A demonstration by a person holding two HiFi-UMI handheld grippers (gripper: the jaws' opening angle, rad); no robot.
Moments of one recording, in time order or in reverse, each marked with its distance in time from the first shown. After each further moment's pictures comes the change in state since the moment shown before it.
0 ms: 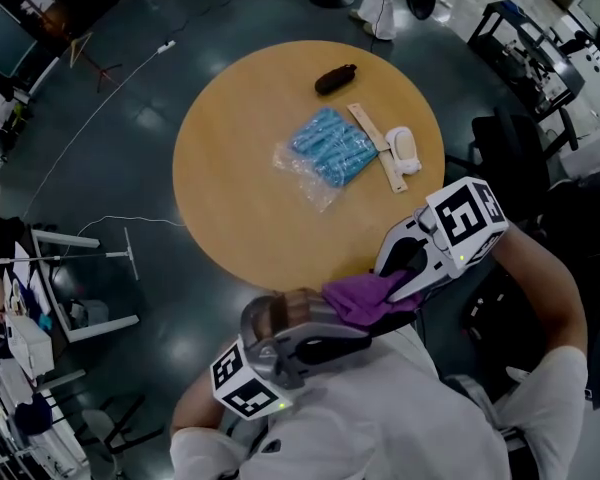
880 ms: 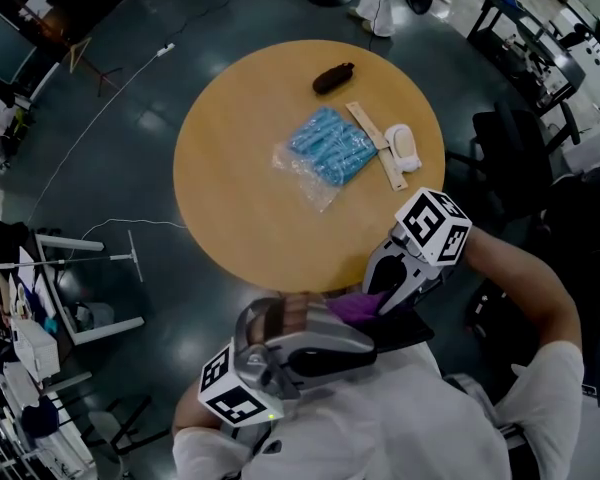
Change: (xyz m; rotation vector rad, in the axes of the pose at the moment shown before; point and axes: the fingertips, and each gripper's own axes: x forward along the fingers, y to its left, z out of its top) left arm -0.004 0.016 0.043 -0.015 -0.137 0.007; right arm 0.038 0.007 -0.019 0.151 -0.156 0.264
